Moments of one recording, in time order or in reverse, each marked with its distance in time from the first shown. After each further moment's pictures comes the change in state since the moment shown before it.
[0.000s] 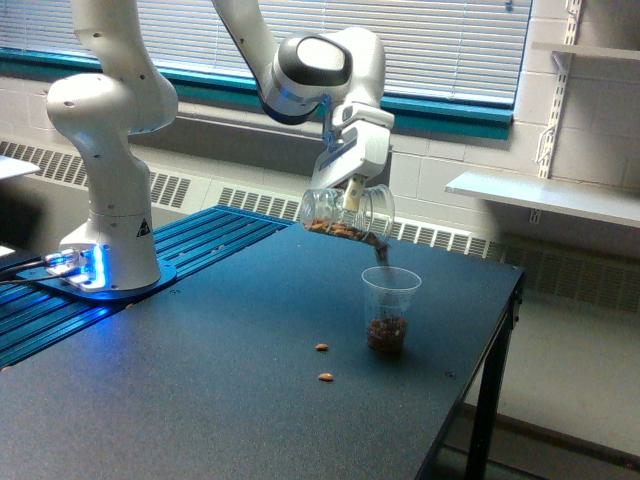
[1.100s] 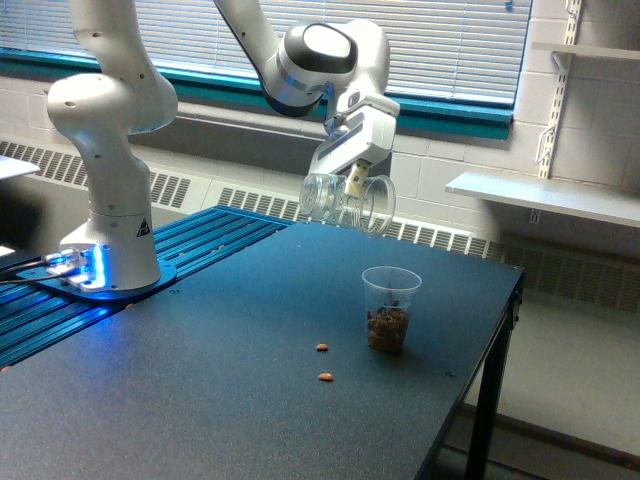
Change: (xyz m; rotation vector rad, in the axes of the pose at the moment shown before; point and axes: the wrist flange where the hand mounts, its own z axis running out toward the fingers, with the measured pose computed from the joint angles) arm 0.002 0.006 -0.014 -0.059 -0.005 -0.064
